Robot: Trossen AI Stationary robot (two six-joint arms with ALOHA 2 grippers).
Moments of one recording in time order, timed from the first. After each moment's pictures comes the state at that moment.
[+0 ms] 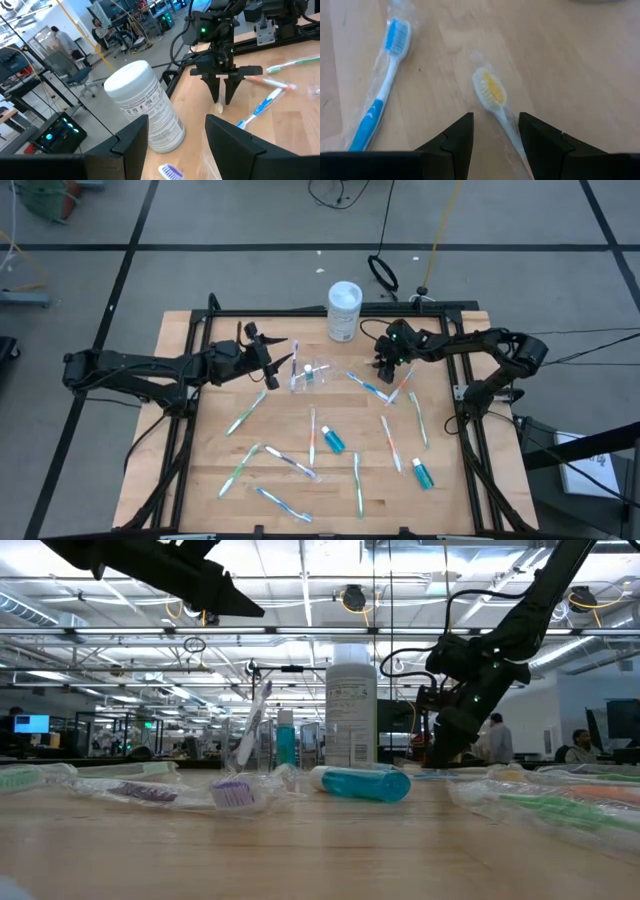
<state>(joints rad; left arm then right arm) 0.12 1.06 0.63 0.25 -0.38 0.39 -0.66 1.56 0.59 0.06 -0.26 -0.22</state>
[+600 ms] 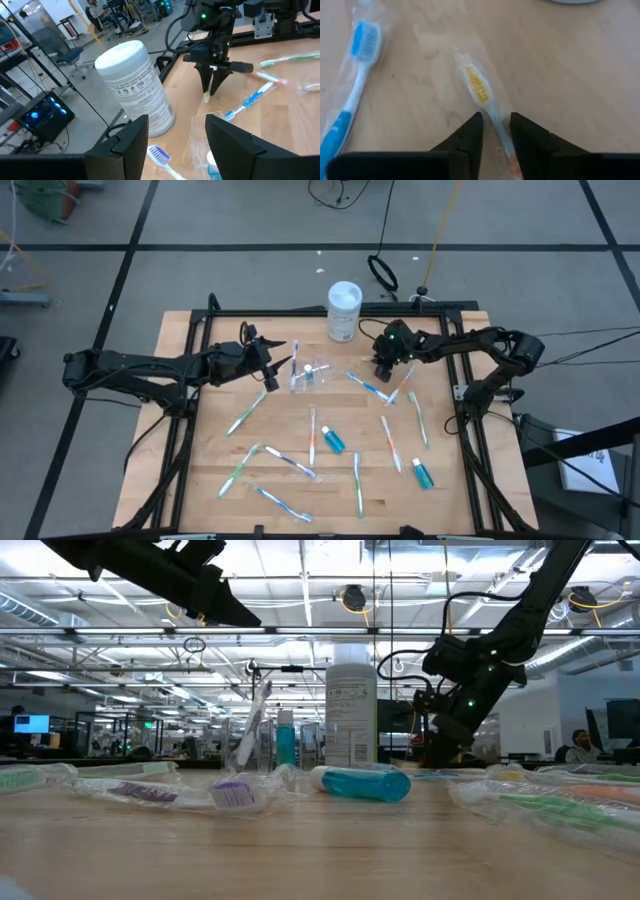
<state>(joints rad) 0.12 1.06 0.63 0.18 -0.38 0.25 -0.65 1.62 0.59 0.07 -0.12 -0.21</state>
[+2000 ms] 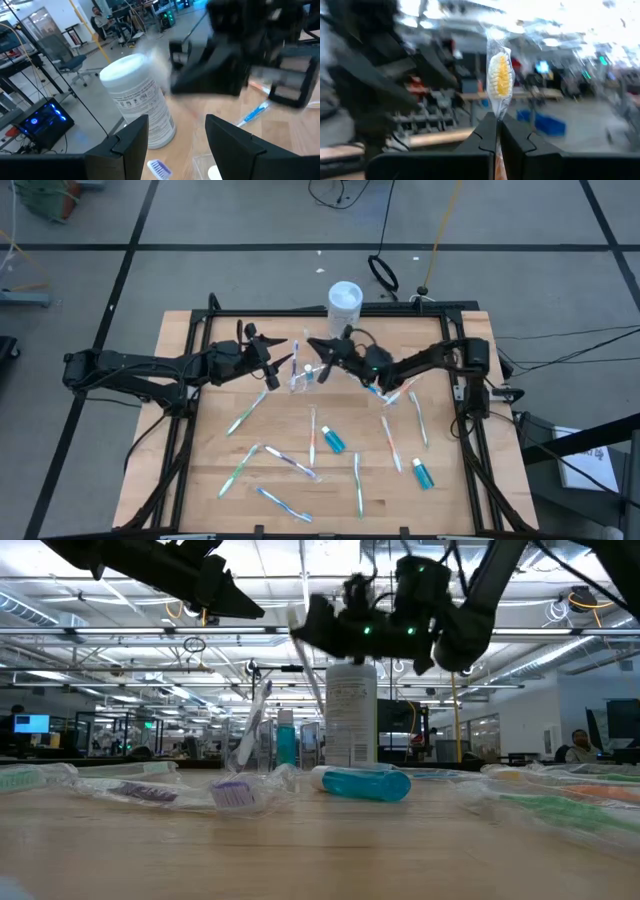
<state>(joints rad) 0.12 1.06 0.63 0.24 -0.38 0.26 -0.19 1.96 0.89 1.34 0.24 -0.06</state>
